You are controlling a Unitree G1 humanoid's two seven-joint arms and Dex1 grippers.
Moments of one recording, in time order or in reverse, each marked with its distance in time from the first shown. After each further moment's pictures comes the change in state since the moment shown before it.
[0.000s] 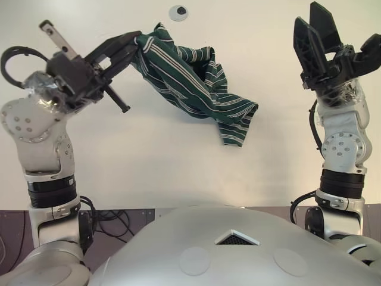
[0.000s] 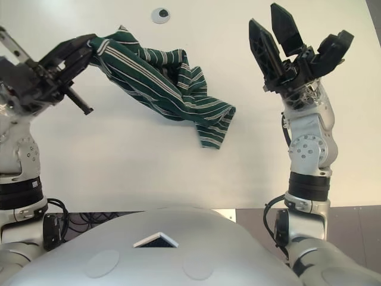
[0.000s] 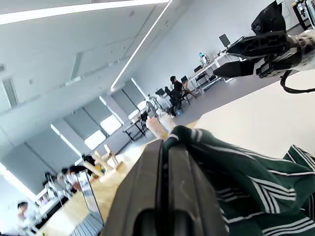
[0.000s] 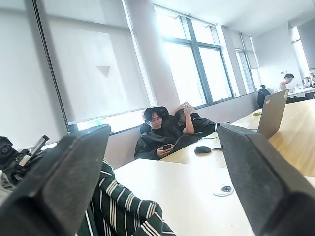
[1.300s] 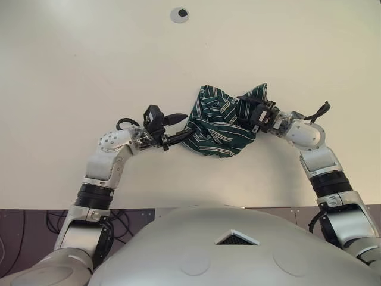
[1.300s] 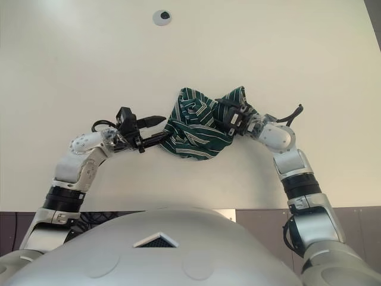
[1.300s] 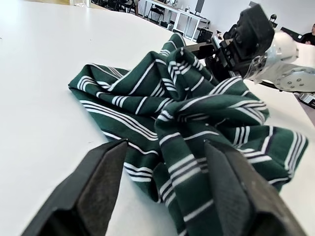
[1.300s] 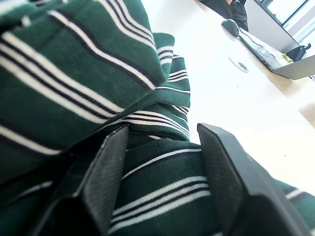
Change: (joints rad) left arm 0.046 -0.135 -0.392 0.316 -0.119 0.675 0.000; right arm 0.009 -0.155 0.428 0.441 -0.972 -0.558 -0.096
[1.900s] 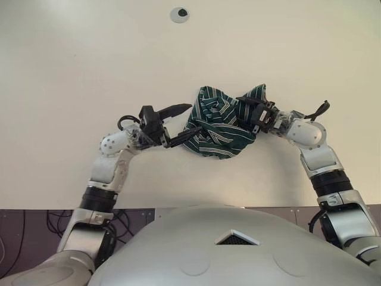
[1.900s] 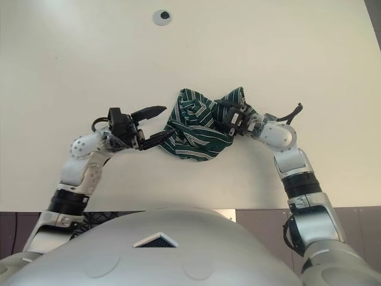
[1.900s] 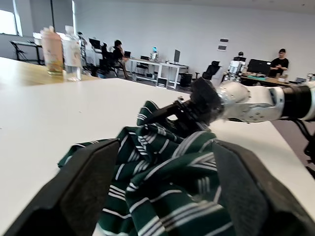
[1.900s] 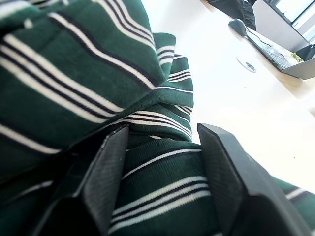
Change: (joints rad) left arm 0.056 0.047 -0.005 -0.042 -0.110 -0.276 -0.097; right arm -0.009 -0.001 -0.001 0.004 0.016 0.012 0.039
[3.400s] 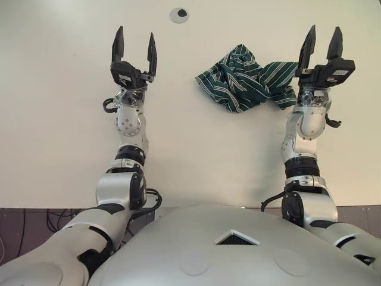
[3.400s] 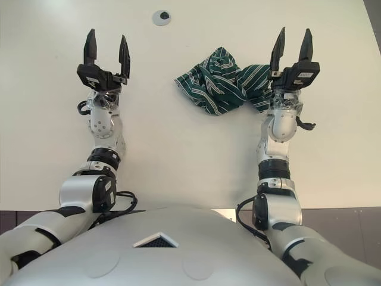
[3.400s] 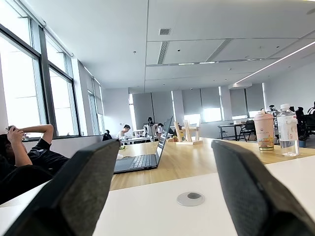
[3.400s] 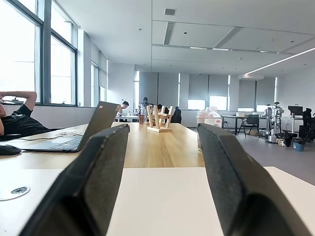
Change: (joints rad) left arm -0.506 -0.392 0.330 1.038 0.507 -1.068 0.838; right arm -0.141 0.356 -0.411 0.259 0.209 -0.360 -0.625
